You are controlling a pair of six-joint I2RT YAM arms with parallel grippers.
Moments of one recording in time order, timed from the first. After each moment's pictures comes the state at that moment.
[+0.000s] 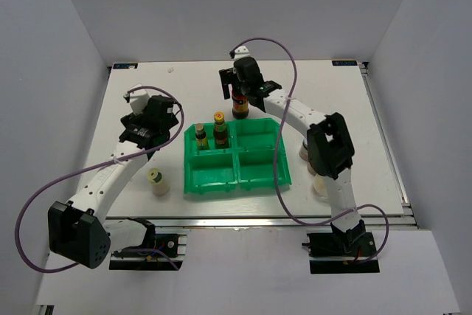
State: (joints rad) left arm -0.36 1.21 1.01 -0.55 -0.72 -0.69; right arm 0.65 2.12 1.82 -0.18 0.21 0.13
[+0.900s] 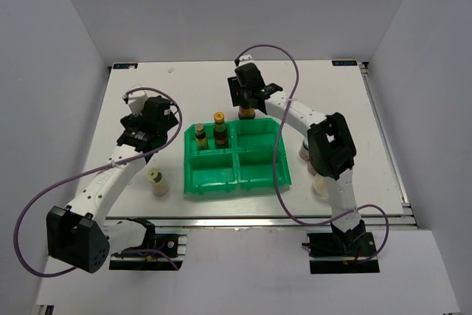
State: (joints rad) left arm -0.34 1.18 0.97 -0.49 -0.66 -0.67; right arm 0.65 2.17 1.83 -0.33 0.29 0.17
